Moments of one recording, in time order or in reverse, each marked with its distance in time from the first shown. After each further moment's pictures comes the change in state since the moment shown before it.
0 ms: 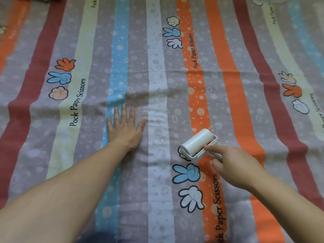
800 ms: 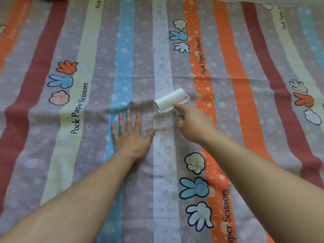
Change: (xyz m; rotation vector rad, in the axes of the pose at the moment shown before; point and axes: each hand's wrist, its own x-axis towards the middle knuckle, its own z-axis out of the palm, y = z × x) left_hand 0.011 0.002 0.007 0.001 0.032 -0.002; right_hand 0.132 -0.102 -0.024 0.156 0.181 -0.122
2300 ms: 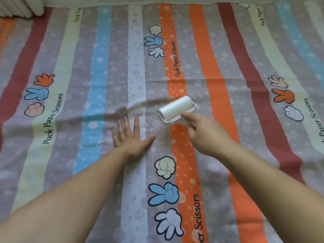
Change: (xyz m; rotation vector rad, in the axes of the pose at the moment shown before) left_hand 0.009 0.088 0.010 -0.089 -0.142 -0.014; right_hand -0.043 0.104 -0.048 0.089 0.030 -0.011
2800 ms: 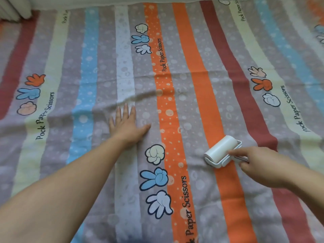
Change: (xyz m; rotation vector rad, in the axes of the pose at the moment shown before) left_hand -0.012 0.023 -0.014 0.069 0.136 0.089; right_hand -0.131 0.106 -0.050 -0.292 -0.371 0.296
